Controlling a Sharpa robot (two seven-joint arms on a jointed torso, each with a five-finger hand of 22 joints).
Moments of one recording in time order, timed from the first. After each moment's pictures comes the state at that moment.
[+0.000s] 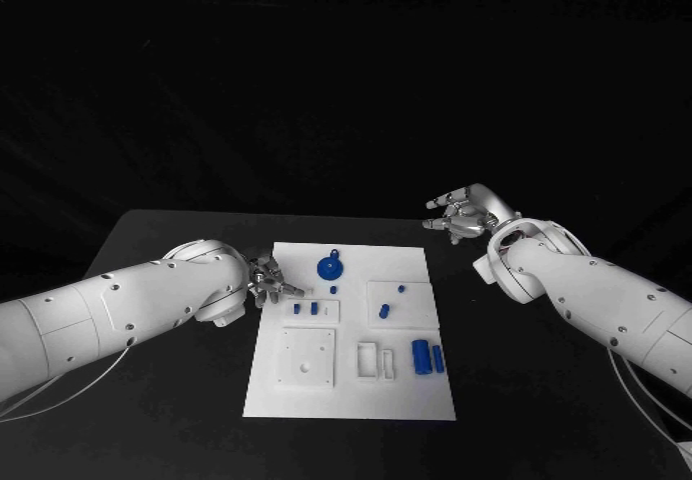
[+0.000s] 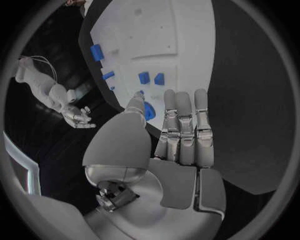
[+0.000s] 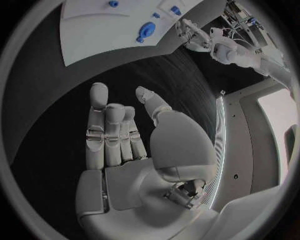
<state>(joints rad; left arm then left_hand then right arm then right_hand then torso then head) 1.31 -0.66 -0.15 1.22 -1.01 -0.09 -0.43 1.21 -0.05 -0.09 0.10 0.23 0.97 0.07 0.37 0.31 1.33 -0.01 0.40 0.32 1.21 -0.05 0.92 0.46 0.01 1.20 -0.07 0.12 1.17 0.98 -0.68 0.43 1.17 -1.26 -0.38 -0.01 1.23 -0.10 0.25 -0.21 0.42 1.01 0.12 0.06 0.06 1.12 0.02 0.94 0.98 1.35 -0.05 0.90 0.98 0.11 1.47 -0.07 0.20 1.25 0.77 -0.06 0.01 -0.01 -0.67</state>
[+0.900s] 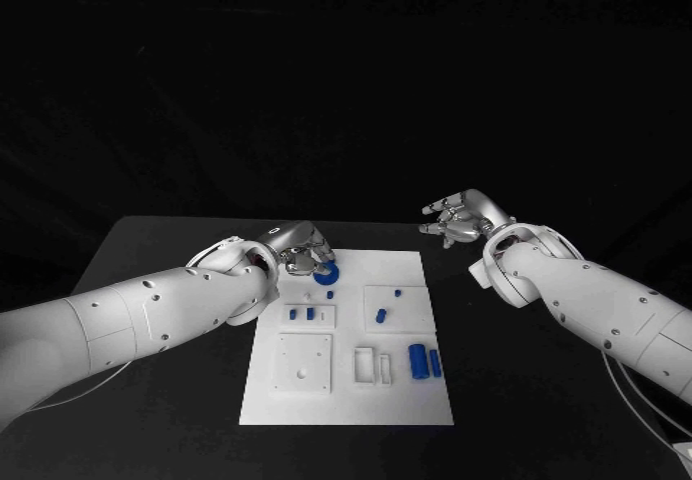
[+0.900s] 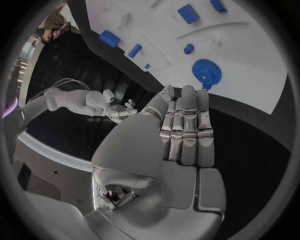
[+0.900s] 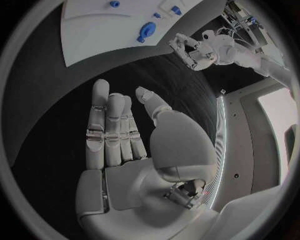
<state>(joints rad) 1.31 -0.53 -0.20 1.14 -1.19 -0.40 0.07 1.43 -0.01 0.08 -0.23 0.18 1.11 0.10 0.07 0.07 1.19 0.08 0.06 0.06 1.26 -0.01 0.72 0.33 0.06 1.17 -0.03 0.11 1.25 0.98 -0.67 0.43 1.16 -1.25 -0.38 0.00 1.23 -0.10 0.26 -0.21 0.42 1.00 0.12 0.06 0.06 1.14 0.01 0.73 0.66 1.35 -0.05 0.74 0.84 0.11 1.47 -0.07 0.09 1.05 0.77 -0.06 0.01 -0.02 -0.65</state>
